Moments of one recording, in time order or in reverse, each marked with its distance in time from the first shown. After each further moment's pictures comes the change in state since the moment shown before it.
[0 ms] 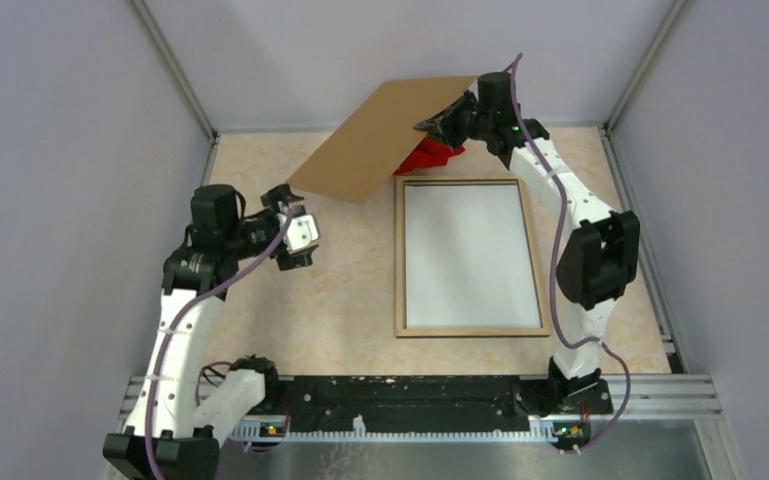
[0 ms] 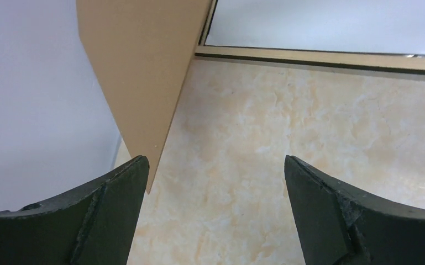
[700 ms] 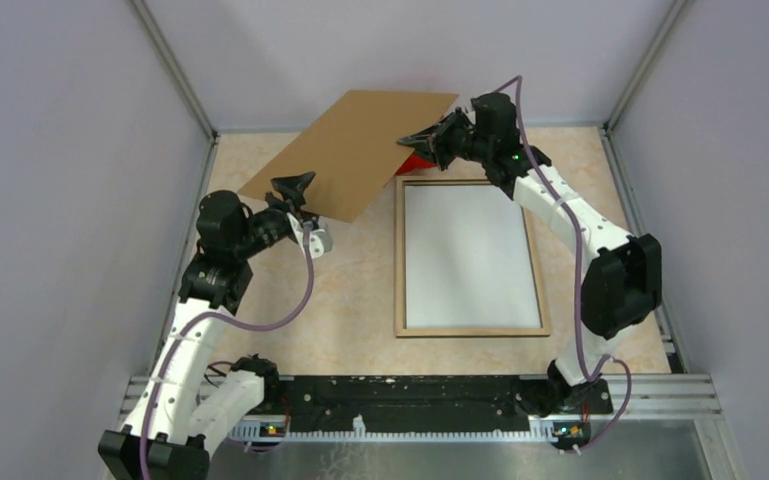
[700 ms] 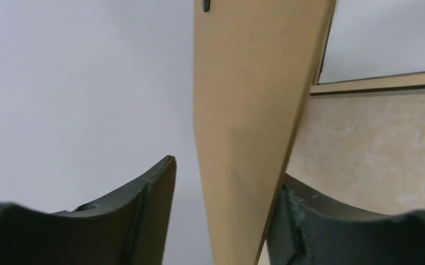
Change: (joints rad) left arm -0.109 -0.089 -0.216 0.576 -0.070 0.130; right arm 0.082 -0.216 -0.274 0.203 -0.100 0.187
